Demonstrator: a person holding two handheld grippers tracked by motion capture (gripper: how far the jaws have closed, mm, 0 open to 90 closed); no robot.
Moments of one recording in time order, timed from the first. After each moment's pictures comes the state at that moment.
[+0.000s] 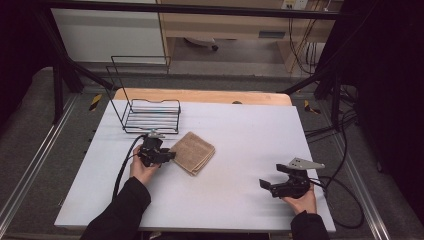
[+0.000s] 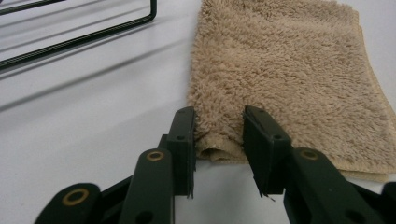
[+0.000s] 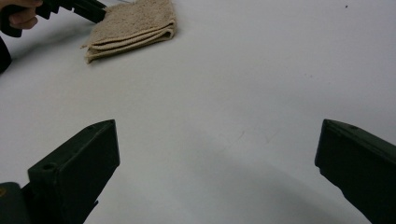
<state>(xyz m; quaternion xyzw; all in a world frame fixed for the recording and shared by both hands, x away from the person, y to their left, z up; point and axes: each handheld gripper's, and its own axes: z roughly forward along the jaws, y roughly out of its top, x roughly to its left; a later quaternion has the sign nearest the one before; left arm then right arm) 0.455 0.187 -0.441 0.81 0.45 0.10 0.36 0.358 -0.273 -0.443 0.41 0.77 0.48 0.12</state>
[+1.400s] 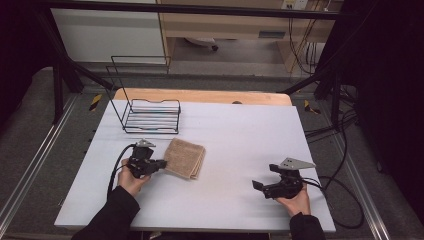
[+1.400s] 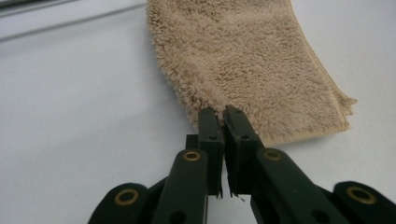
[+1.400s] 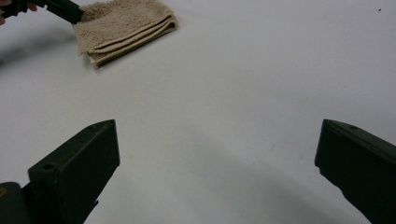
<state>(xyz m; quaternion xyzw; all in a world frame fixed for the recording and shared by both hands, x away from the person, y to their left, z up) 0.408 0.208 -0.426 0.81 0.46 0.07 0.35 0.358 -0.252 -0.441 0.39 0.78 0.47 0.12</state>
